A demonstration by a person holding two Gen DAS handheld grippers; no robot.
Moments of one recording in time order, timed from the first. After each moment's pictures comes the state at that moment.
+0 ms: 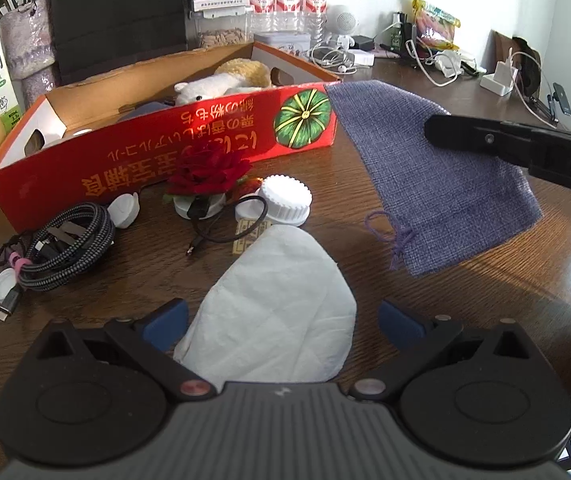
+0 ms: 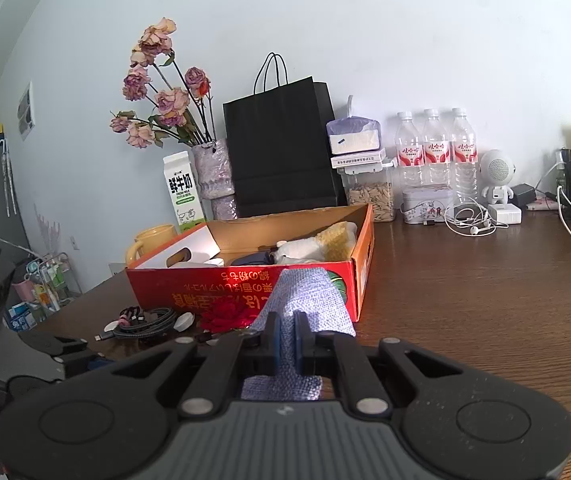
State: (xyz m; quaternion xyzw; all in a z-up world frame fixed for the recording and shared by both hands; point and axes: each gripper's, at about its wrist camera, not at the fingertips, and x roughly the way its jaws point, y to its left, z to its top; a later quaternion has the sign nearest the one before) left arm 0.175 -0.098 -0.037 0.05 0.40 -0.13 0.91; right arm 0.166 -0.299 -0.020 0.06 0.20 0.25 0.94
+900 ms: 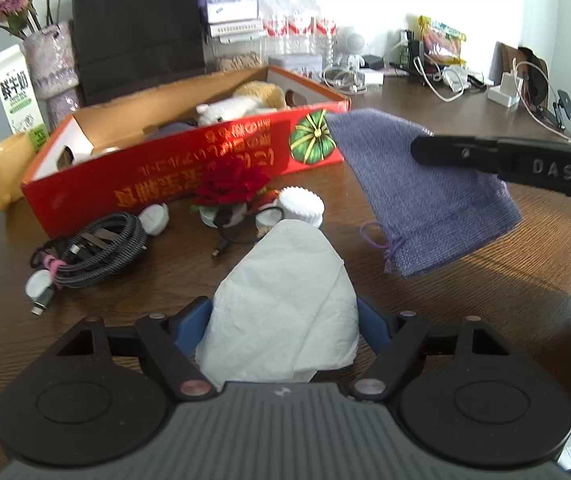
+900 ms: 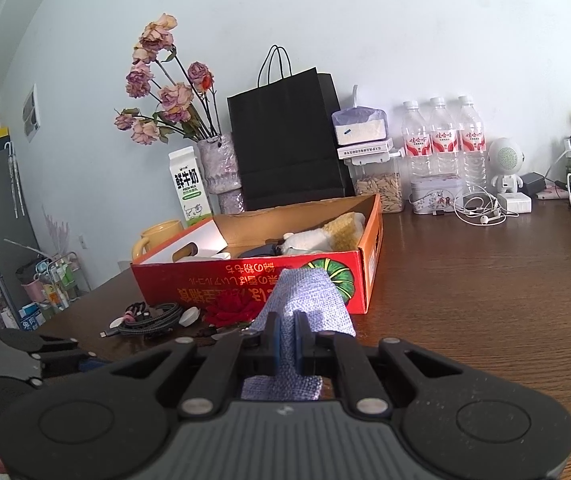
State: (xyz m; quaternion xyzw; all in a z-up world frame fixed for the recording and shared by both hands) left arm 0.147 -0.089 -0.020 0.07 0.35 -0.11 0.93; right arm 0.171 -0.299 -0.027 0.07 0.21 0.27 0.94
